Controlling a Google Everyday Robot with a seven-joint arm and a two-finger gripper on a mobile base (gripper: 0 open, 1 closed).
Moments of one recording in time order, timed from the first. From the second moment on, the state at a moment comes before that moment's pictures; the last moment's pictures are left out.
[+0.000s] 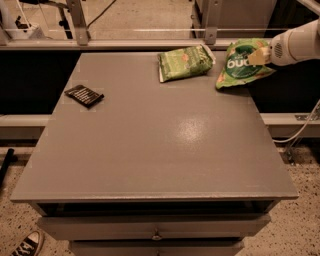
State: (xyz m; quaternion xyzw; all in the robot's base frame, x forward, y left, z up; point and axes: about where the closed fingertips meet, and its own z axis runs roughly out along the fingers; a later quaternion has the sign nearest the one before) arm 0.739 -0.320 0.909 -0.18 0.88 0.07 0.44
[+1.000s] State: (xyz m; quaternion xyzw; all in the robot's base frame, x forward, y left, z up) arm 0.739 -0.247 0.887 -0.23 0.86 0.16 0.42
